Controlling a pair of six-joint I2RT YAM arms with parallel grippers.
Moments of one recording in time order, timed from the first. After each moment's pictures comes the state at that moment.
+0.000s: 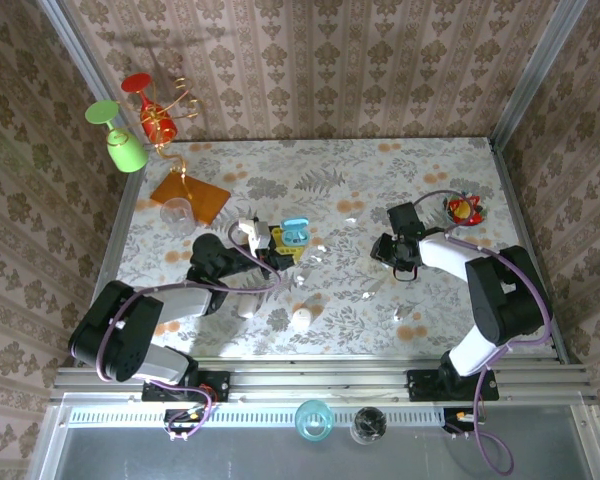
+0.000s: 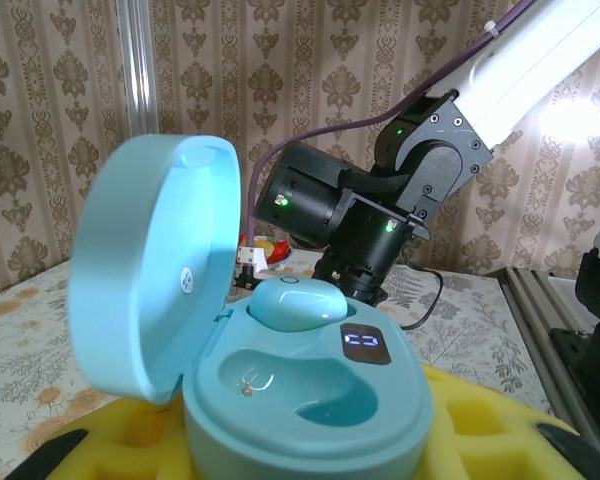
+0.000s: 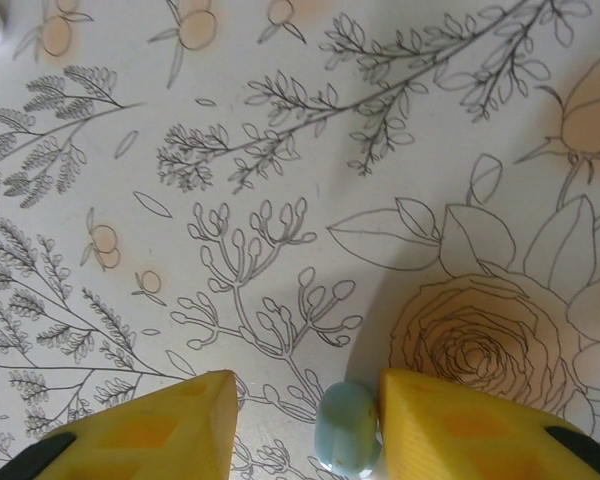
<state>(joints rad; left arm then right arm) -0.52 1.41 0.42 1.18 0.87 -0.16 0.26 1.62 0.84 -0.32 -0.06 0.69</state>
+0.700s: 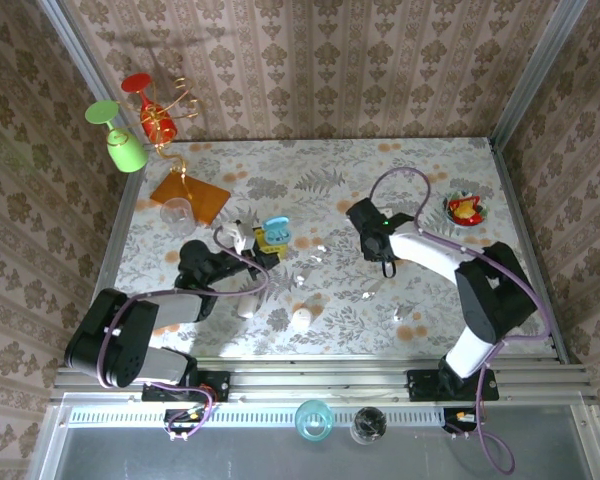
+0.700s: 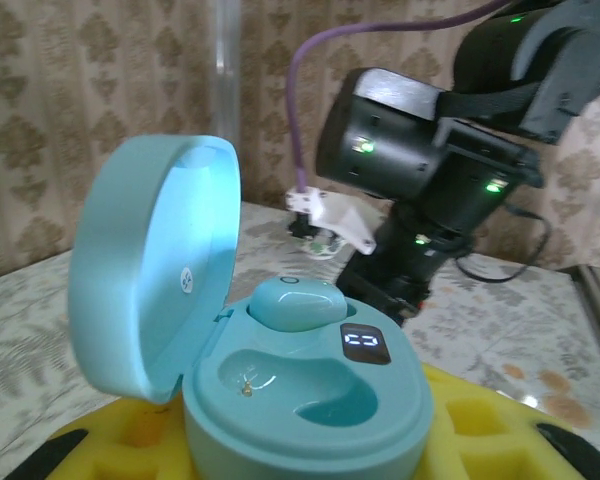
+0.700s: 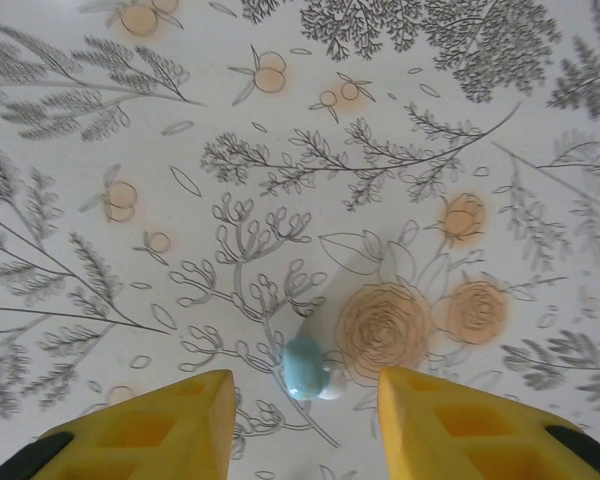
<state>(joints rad) -0.39 1.38 0.31 1.18 0.83 -0.15 0.53 1.70 1.10 -0.71 0.47 0.48</state>
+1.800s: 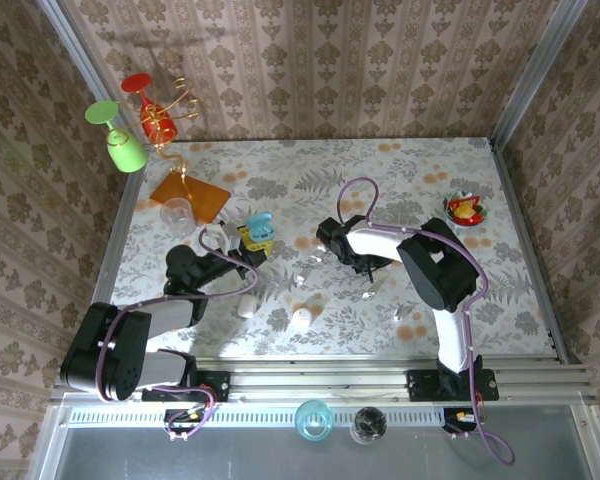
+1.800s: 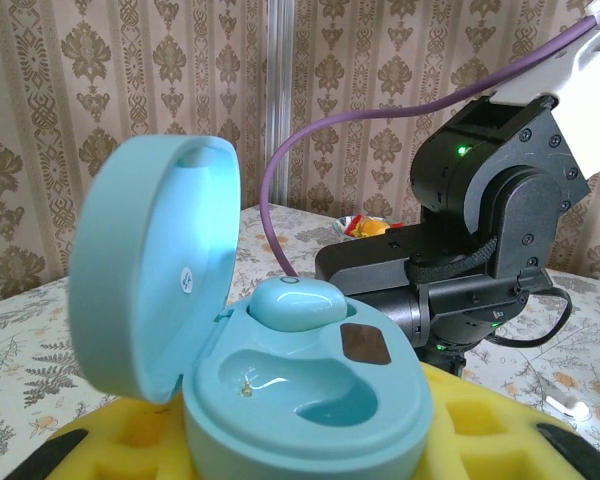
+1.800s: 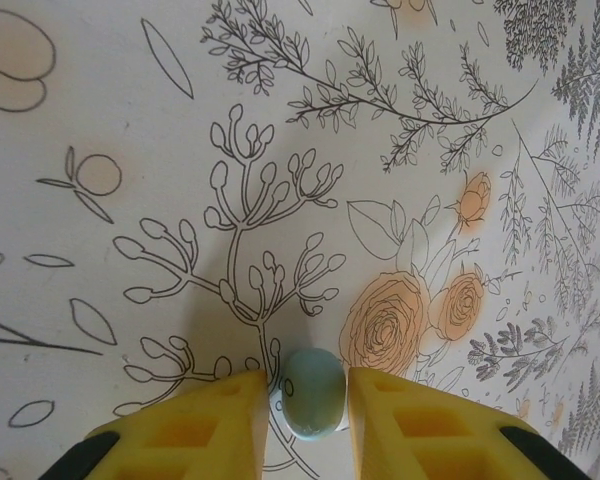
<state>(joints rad) -0.31 1.30 0.27 1.18 0.82 -0.14 0.62 2.03 1.28 -0.94 0.68 0.48</state>
